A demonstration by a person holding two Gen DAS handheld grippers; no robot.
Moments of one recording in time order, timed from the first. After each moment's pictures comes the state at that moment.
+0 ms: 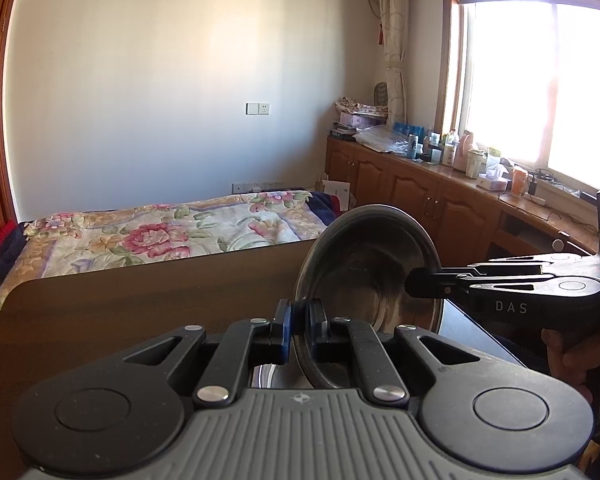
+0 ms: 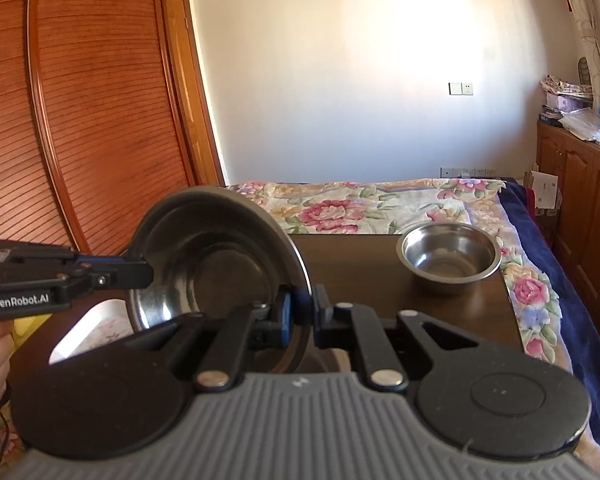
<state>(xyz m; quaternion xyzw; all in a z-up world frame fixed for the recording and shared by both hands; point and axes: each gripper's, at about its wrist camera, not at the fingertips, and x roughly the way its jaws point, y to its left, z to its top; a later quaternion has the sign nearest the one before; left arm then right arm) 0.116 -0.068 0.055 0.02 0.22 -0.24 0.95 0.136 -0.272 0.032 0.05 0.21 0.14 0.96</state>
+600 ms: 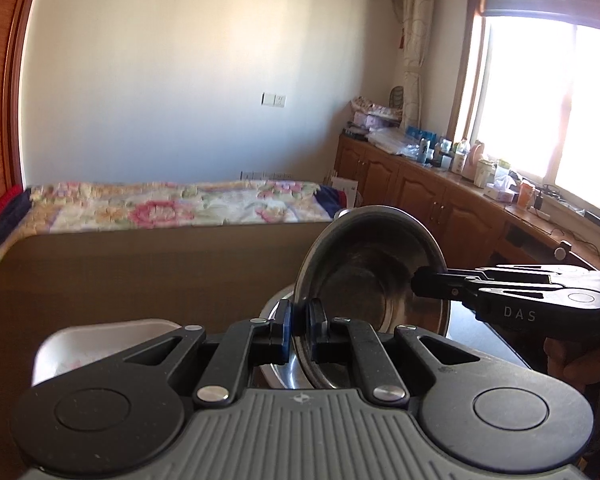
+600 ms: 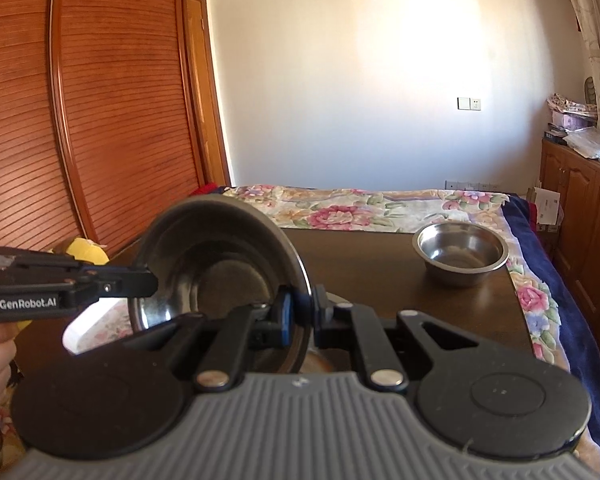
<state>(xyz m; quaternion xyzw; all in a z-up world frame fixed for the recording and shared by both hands) 0.109 -0.054 0.022 -0.02 0.24 -0.23 0.94 0.112 -0.254 0.018 0.03 0.20 0.15 0.97</state>
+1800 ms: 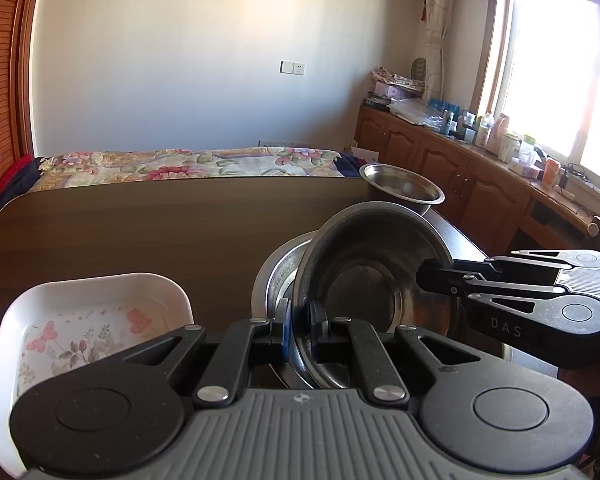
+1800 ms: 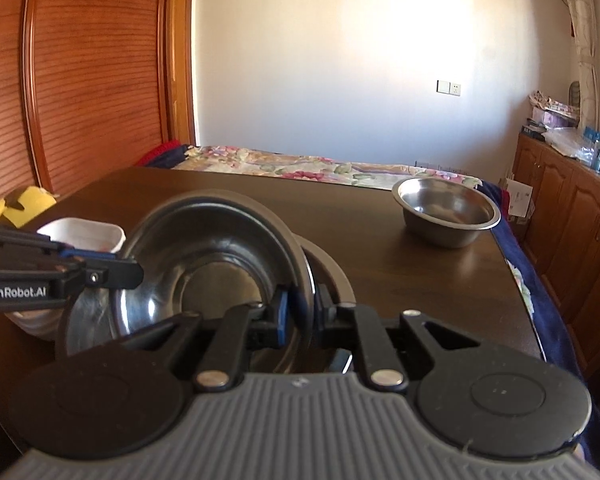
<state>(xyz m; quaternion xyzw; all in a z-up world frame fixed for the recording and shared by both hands) 0.131 -0.069 -0.015 -0.01 0.28 -0.20 0.94 0.126 -0.235 -0.022 -0.03 0.24 0.09 0.97</state>
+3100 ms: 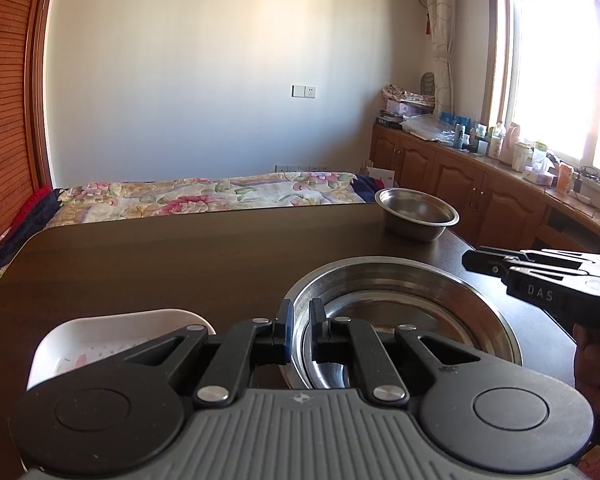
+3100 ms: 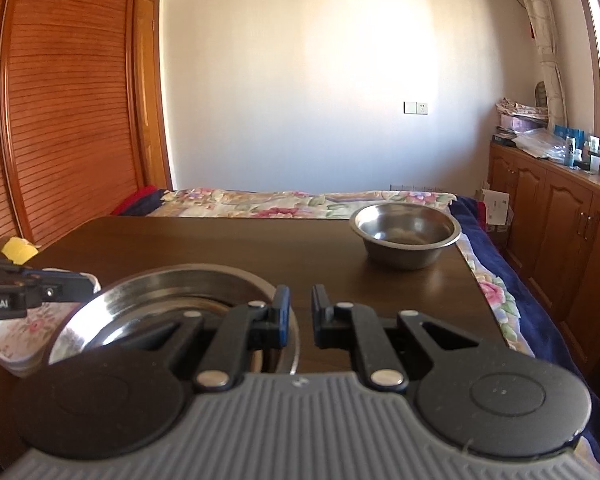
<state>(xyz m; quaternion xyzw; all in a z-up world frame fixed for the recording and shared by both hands) 0.124 -0.069 -0.005 0.01 0.24 -0.17 0.96 0.128 -0.269 -0.018 0.02 0.18 0.06 0.98</state>
